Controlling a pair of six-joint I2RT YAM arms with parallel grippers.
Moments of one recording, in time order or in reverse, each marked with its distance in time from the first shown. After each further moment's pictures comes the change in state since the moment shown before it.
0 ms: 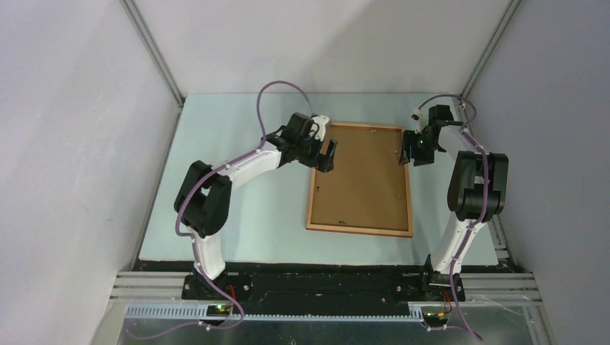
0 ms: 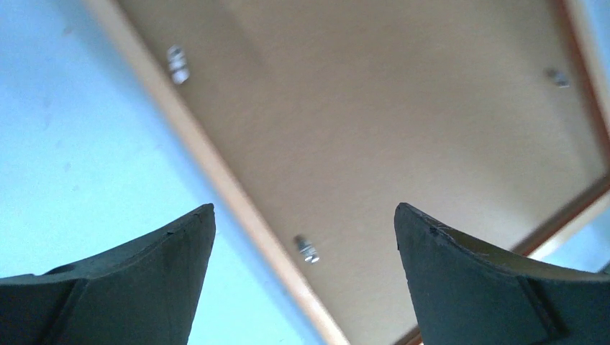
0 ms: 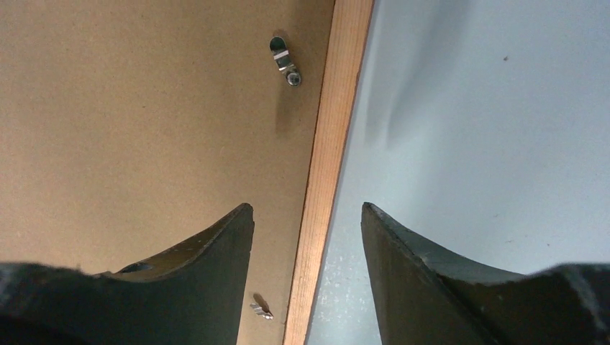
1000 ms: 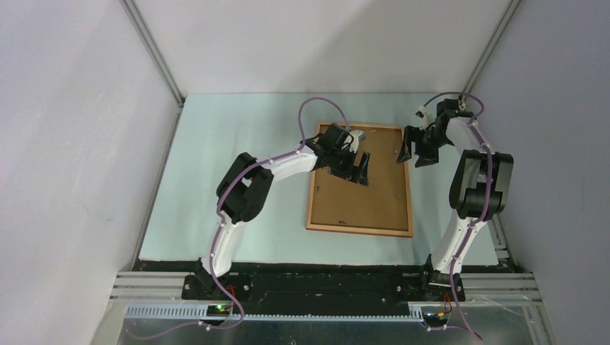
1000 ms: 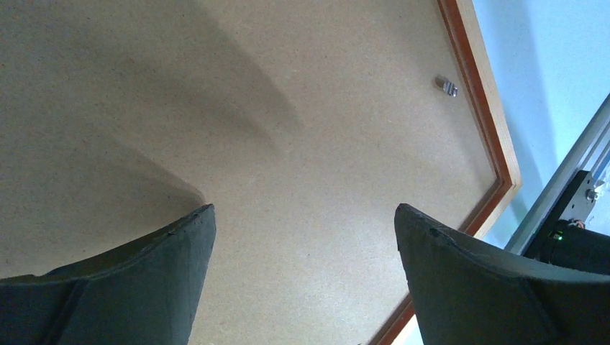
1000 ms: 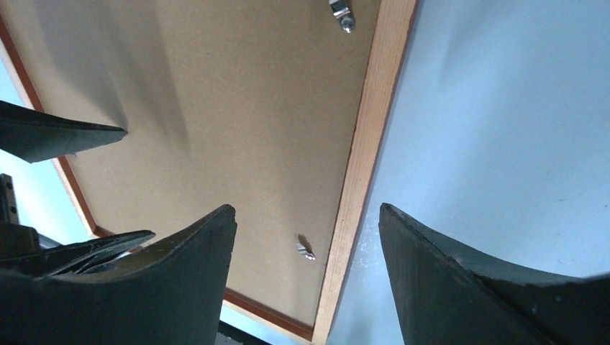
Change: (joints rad) left arm -0.116 0.336 0.247 0.007 0.208 -0.183; right arm -0.039 0.035 0.158 -0.268 -0.154 -0.004
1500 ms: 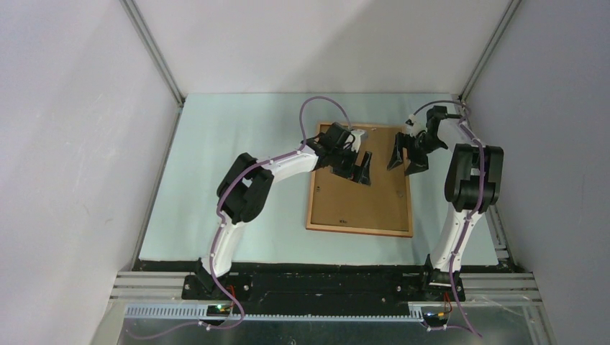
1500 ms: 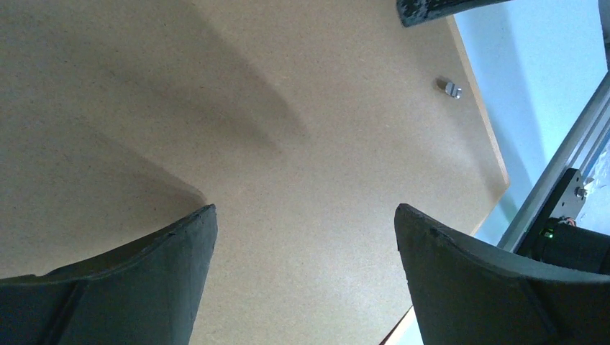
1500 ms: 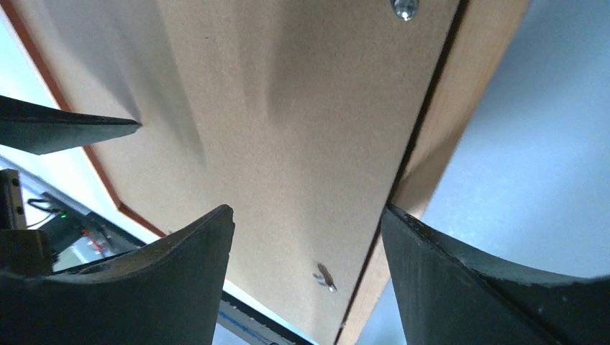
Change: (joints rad) left arm -0.008 0.000 0.011 0.009 0.012 0.000; right arm 0.030 0.094 -0.013 -0.017 -0.094 0.019
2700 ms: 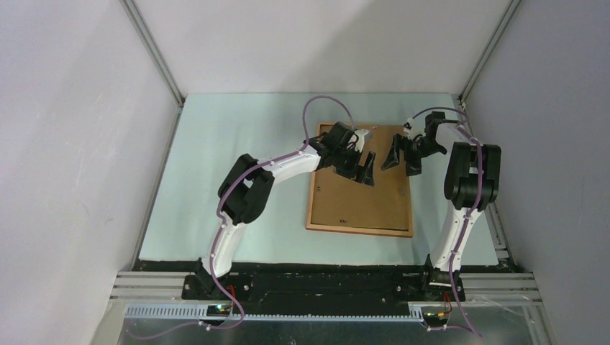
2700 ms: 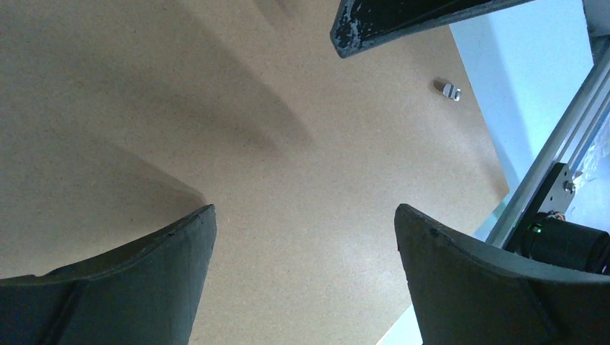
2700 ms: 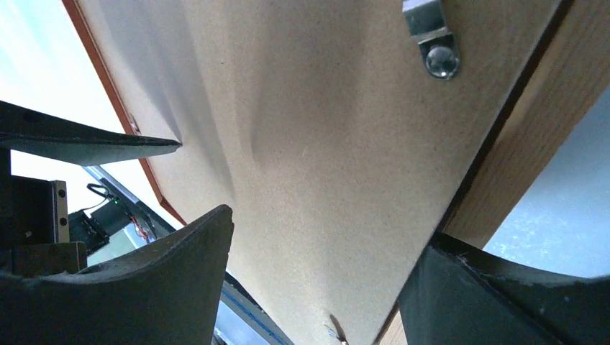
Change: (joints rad) left arm -0.020 0.000 0.035 -0.024 0.007 0.000; right arm 0.001 0.019 -0.053 0.076 -0.142 0.044
